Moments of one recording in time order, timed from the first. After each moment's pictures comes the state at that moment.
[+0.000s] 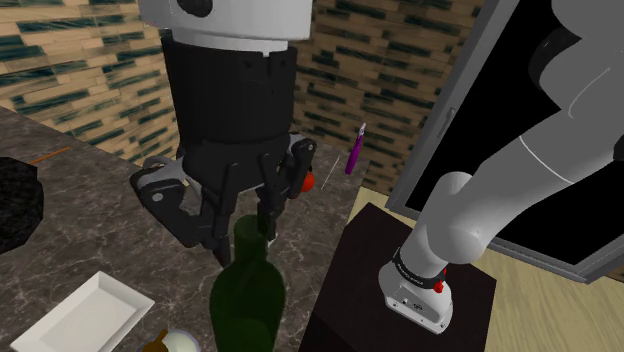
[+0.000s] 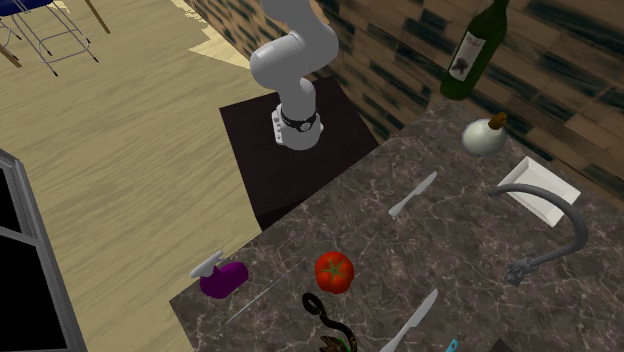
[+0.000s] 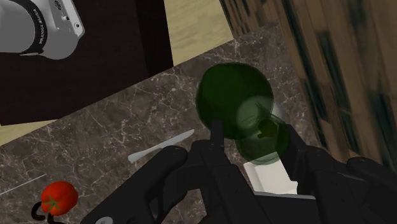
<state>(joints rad) 0.20 -0.32 0.74 -1.72 0.34 1.47 1.10</state>
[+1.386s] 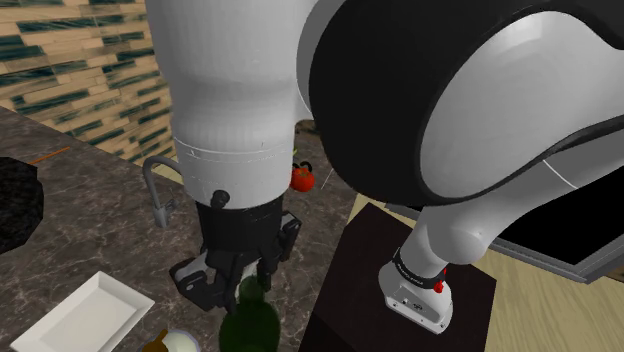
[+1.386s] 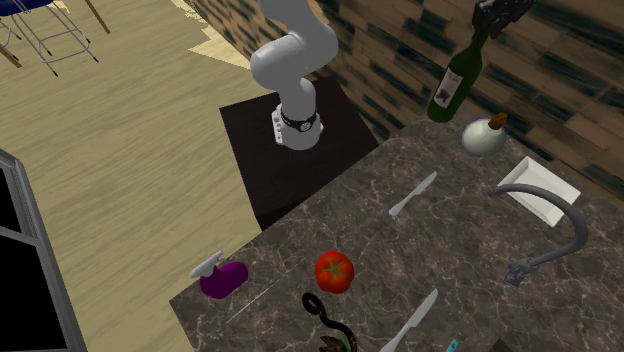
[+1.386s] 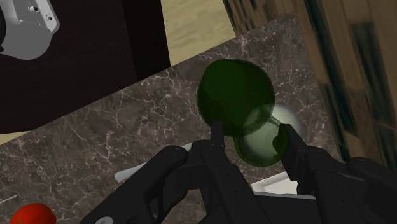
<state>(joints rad) 0.22 -0.39 0.76 -2.05 0.40 1.73 1.03</state>
